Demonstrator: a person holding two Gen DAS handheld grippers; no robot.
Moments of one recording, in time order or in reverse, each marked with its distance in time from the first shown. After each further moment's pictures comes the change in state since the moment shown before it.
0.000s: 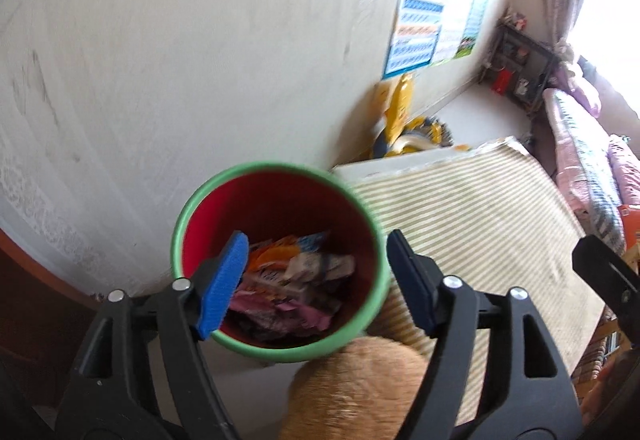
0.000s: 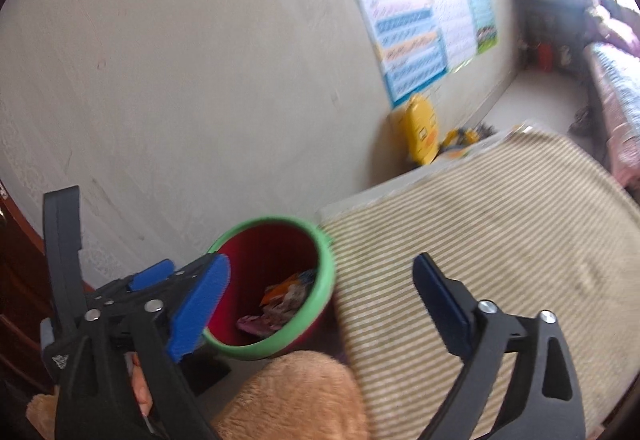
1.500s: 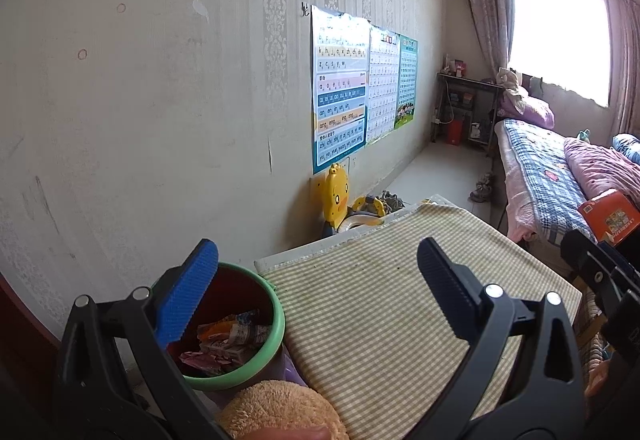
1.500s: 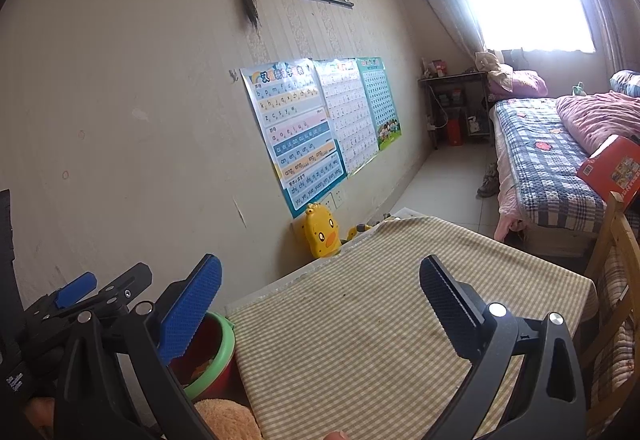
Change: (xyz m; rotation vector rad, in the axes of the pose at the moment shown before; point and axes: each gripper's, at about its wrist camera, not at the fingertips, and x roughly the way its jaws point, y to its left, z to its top) left arm -0.105 -0.125 -0.007 0.159 -0.337 -0.059; right arm -0.141 -0.077 -0.010 0.089 -0.351 -0.230
